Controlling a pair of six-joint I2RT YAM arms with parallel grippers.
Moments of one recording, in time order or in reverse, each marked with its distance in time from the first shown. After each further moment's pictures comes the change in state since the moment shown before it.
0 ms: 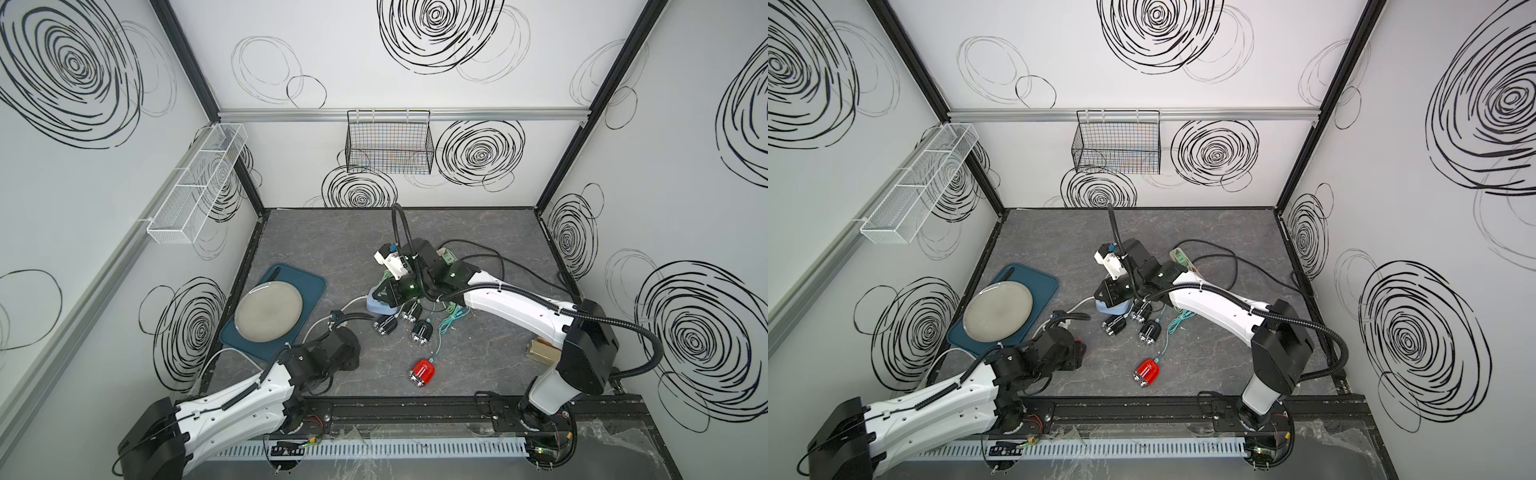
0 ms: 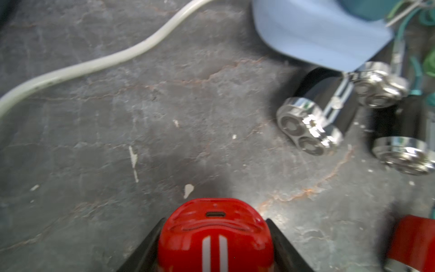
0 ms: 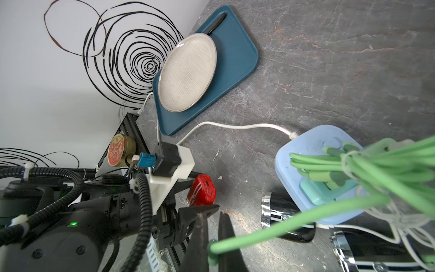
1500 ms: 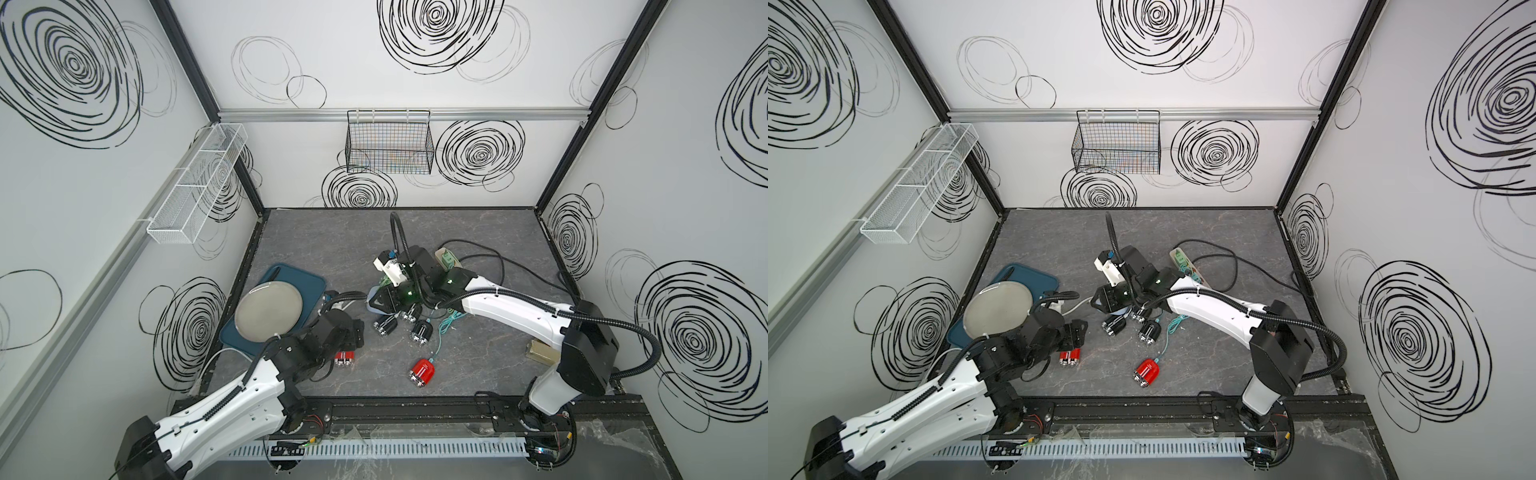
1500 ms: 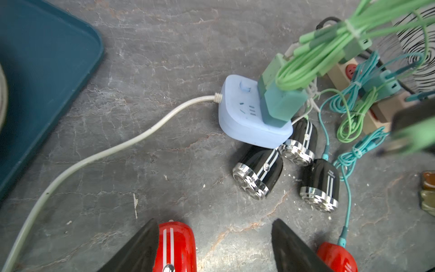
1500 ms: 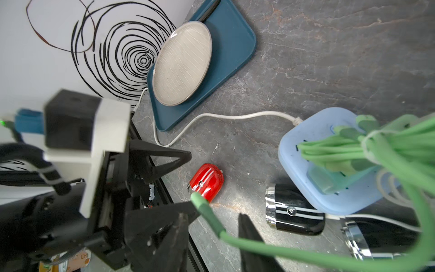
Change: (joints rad) left arm 0.095 -0.090 0.194 -0.059 -0.008 0.060; right arm 0.040 -0.011 -0.059 0.019 0.045 0.066
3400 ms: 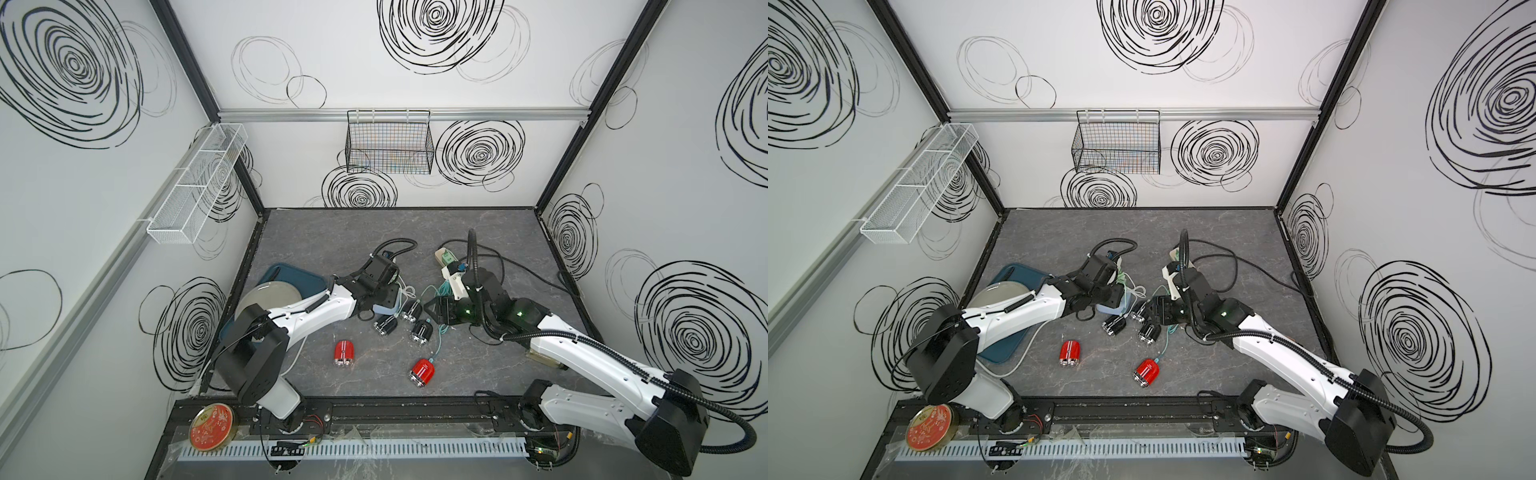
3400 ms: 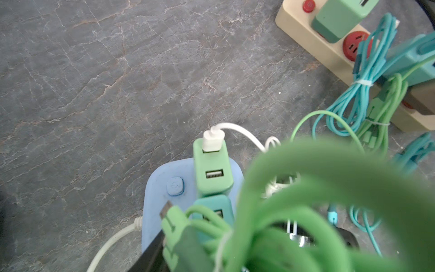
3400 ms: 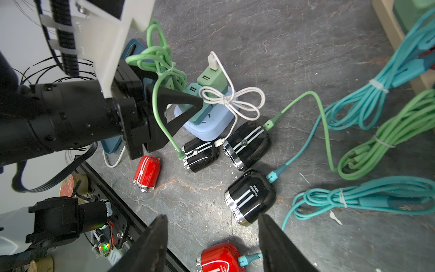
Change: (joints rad) left arm 0.064 0.819 0.506 0.192 0.134 0.432; right arm -0.167 -0.527 -0.444 -0.063 0.206 0.117
